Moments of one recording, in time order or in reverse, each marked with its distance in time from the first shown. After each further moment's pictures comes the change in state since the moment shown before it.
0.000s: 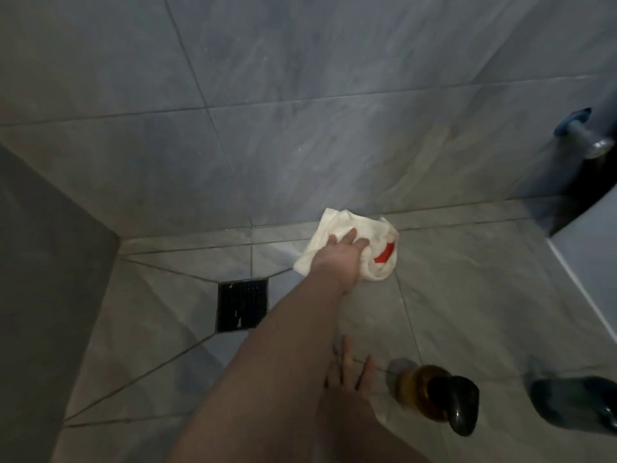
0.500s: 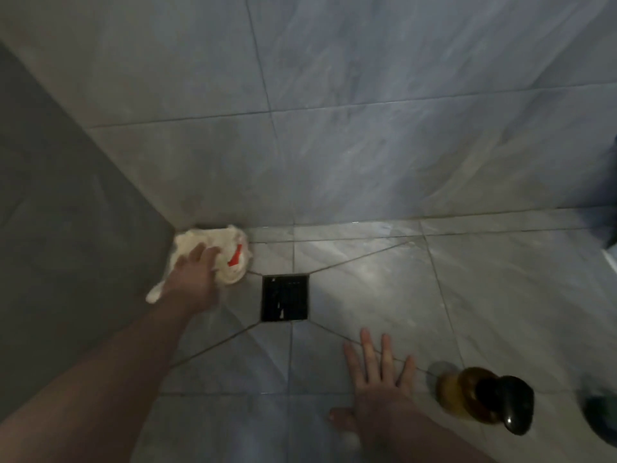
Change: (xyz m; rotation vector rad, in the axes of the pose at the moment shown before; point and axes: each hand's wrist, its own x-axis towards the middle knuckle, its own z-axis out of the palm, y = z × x) left_hand -0.177 -0.279 -0.022 0.062 0.190 -0.530; right_hand 0.005 -0.019 -0.039 -0.205 -0.533 0.054
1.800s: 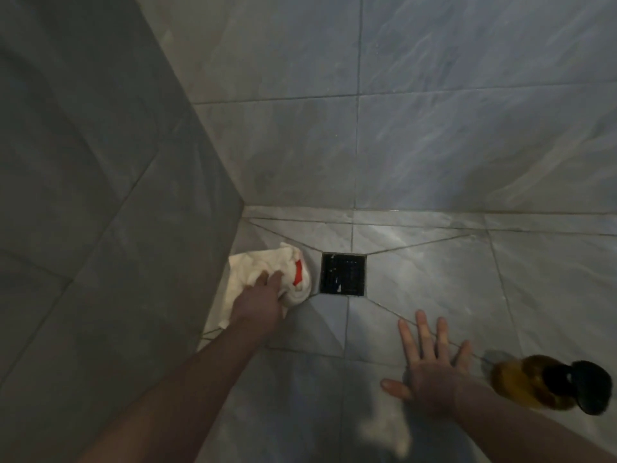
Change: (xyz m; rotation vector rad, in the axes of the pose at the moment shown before) left_hand -0.106 0.006 0.040 -0.006 -0.062 -0.062; right_hand -0.017 -0.012 -0.018 -0.100 -0.126 0.035
